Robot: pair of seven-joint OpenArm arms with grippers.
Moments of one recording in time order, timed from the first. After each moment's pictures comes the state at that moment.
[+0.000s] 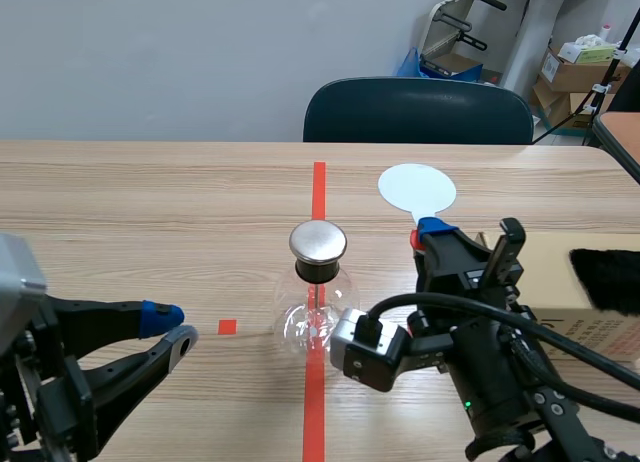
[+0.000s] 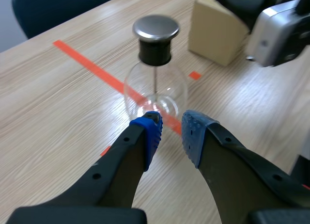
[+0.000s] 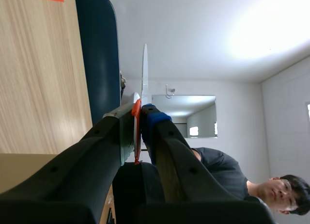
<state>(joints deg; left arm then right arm) 38.9 -37.5 7.9 108.2 -8.7 -23.5 -17.1 -24.1 16.5 -24.0 90.7 -87.4 -30.7 -10.4</state>
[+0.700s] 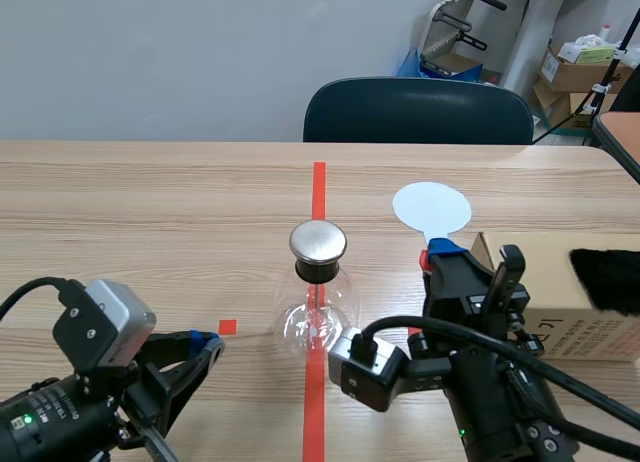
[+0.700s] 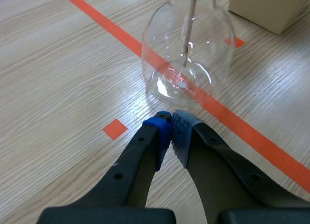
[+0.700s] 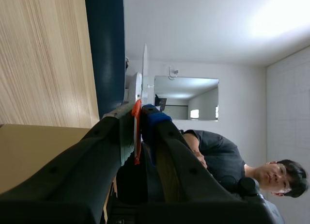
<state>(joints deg) 26.4 -19.5 7.9 86.8 5.8 -26.4 -20.0 -26.1 16.6 -26.4 90.3 -90.8 -30.8 -20.0</state>
